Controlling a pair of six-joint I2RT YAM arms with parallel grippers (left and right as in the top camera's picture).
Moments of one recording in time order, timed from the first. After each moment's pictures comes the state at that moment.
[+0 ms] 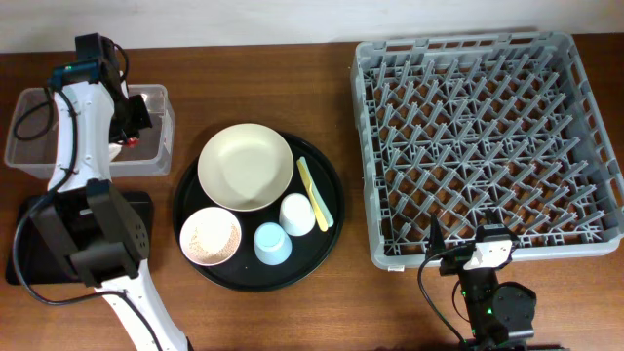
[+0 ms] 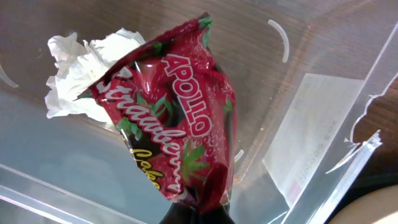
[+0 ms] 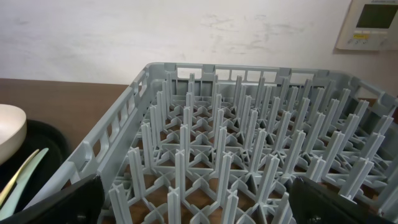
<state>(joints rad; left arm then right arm) 0.22 2.21 2.04 -1.16 -0.14 -0.11 0.06 0.01 0.01 -0.07 0.01 -0.03</state>
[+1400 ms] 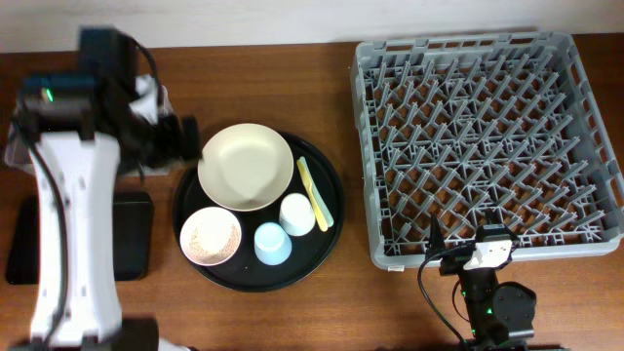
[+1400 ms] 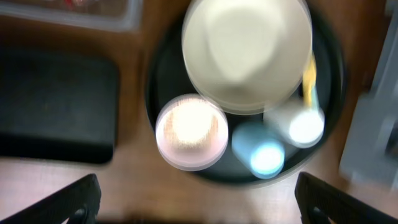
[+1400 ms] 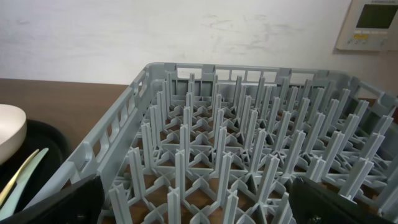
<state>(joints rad) -0.02 1.68 2.04 -1.68 0.03 -0.18 0.06 0.01 0.01 -0.07 0.01 -0.03</state>
